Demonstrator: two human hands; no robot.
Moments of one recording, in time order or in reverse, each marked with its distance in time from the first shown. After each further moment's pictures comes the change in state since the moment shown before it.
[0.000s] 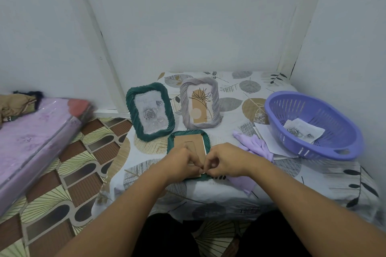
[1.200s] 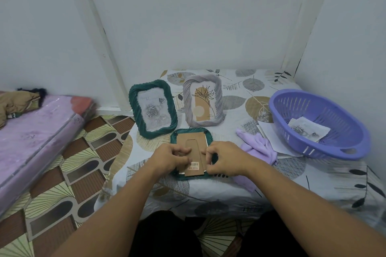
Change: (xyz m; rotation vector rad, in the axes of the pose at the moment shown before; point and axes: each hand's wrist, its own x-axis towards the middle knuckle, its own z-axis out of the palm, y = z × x) left_hand -0.003 -0.034 -0.002 -0.633 0.139 -0.307; right_hand 0.009 -0.004 0.013 0.127 0.126 0.106
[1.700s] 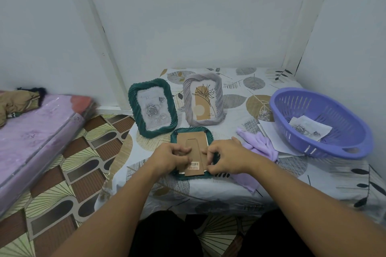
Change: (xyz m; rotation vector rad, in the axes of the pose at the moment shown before) left_hand 0.008 -0.009 0.000 -0.010 -0.007 0.008; right_hand -0.002 -0.001 -0.008 -0.094 -0.010 -0.003
